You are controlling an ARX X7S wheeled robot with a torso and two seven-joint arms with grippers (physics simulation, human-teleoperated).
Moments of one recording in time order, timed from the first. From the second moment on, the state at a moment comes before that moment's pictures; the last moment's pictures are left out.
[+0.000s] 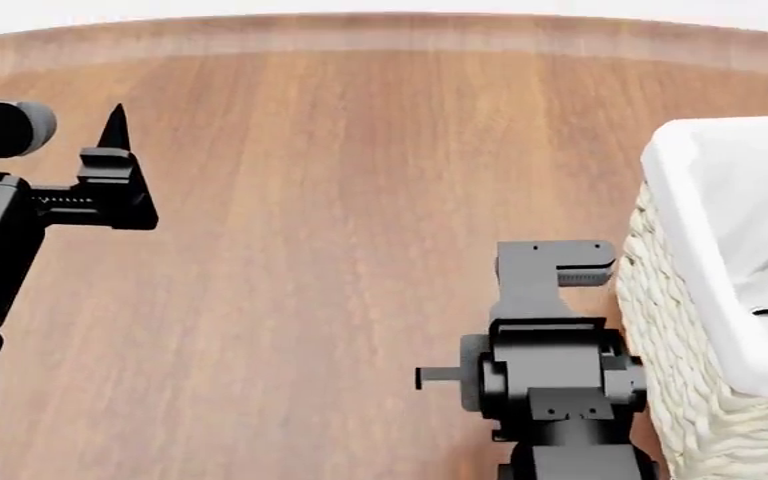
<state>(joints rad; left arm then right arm) -0.80 -0.33 0.24 0.17 -0.53 -0.69 -0.34 1.25 0.01 -0.07 1.31 0.03 0.78 0.06</state>
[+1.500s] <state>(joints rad) -0.79 -0.34 0.25 0.17 -0.54 -0.68 -0.37 1.45 0.10 -0.26 0.92 0.20 0.98 0.03</state>
